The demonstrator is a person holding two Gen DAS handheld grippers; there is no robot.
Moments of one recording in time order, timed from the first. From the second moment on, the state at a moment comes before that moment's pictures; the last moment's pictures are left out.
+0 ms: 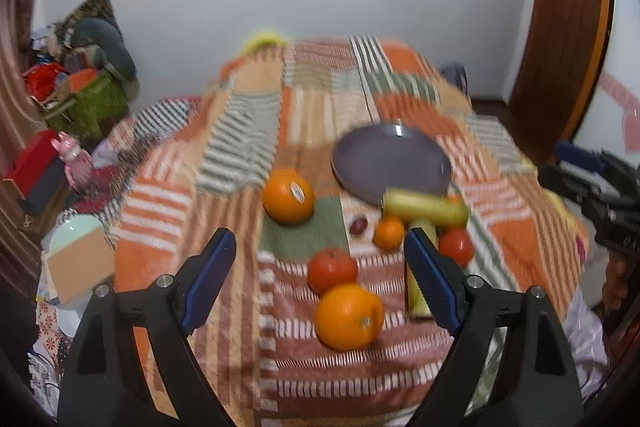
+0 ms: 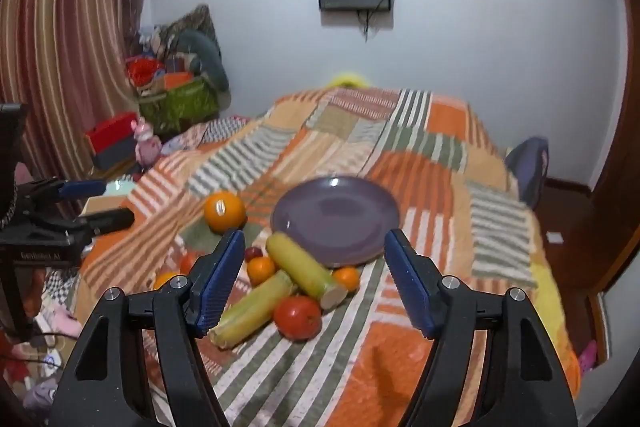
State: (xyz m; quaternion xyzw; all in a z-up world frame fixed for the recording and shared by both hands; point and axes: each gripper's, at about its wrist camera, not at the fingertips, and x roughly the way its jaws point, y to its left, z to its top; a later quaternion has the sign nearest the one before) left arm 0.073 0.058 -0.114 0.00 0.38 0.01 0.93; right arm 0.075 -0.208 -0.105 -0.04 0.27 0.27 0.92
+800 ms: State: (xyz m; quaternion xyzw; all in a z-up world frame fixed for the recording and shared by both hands) left arm 0.106 0.049 -0.225 -0.04 0.53 -0.03 0.85; right arm 0.123 -0.192 -0.166 -0.05 0.38 0.30 0.87
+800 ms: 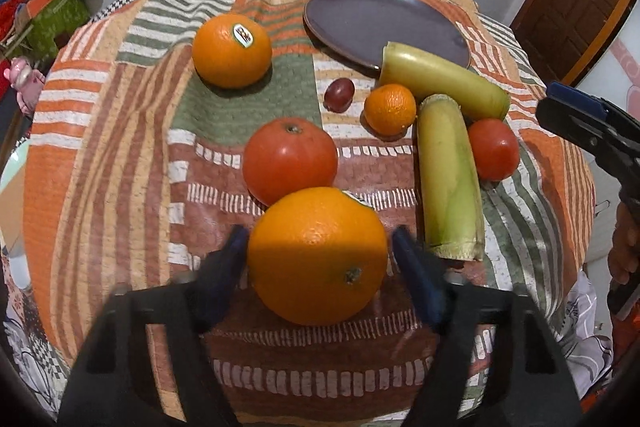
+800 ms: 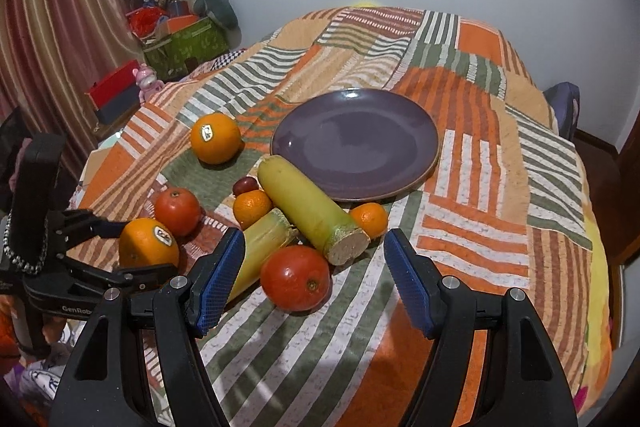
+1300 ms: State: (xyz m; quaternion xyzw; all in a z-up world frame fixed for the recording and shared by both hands) left arm 0.102 0.066 -0.180 -0.04 0.48 -0.01 0.88; right arm 0.165 -0.162 -0.187 -0.09 0.40 0.33 0.85
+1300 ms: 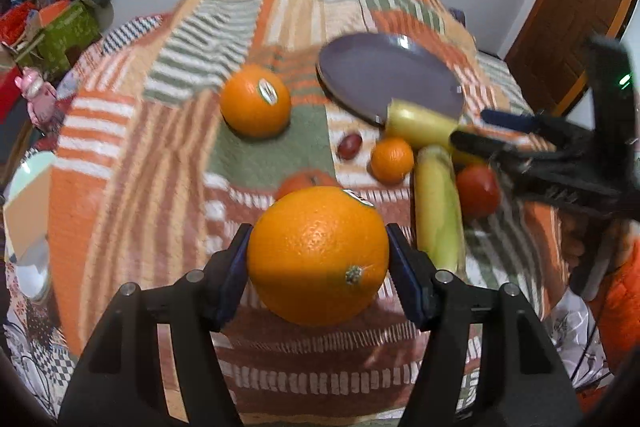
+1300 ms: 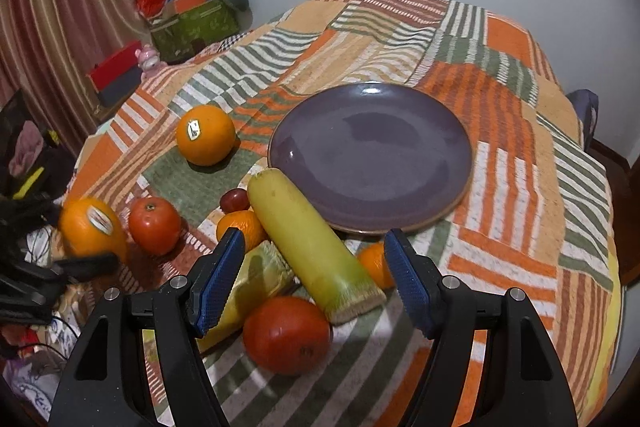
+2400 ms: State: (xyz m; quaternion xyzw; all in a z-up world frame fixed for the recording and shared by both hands) left arm 0.116 0.080 -0.164 -0.07 0.46 0.00 0.89; right arm 0.159 -0.189 -0.196 -0.10 0.43 0.32 0.83
